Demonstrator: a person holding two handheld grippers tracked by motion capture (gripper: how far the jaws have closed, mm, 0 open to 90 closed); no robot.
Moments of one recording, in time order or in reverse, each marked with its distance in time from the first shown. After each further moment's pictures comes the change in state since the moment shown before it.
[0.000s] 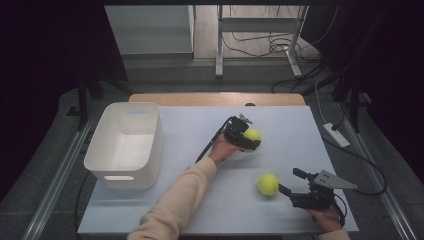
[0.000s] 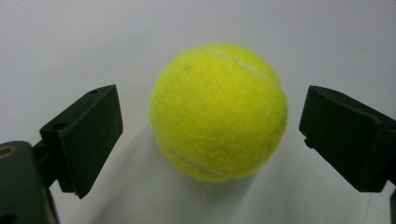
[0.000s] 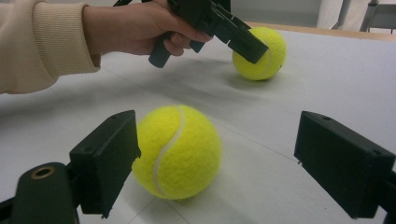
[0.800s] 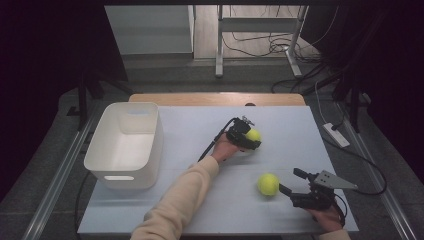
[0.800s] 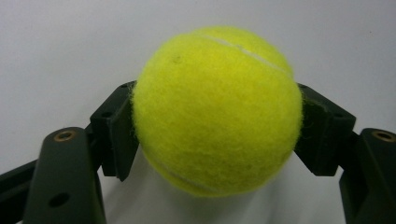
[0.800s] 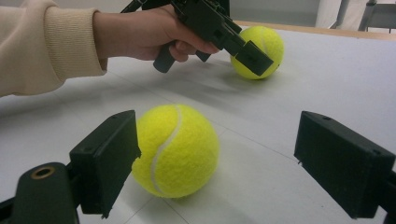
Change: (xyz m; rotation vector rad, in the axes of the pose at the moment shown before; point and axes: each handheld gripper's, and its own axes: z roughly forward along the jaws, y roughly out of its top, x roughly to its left) left arm 0.003 -0.001 0.012 0.036 -0.035 0.021; right arm -0.001 -0.001 -0.001 0.002 -0.005 0.002
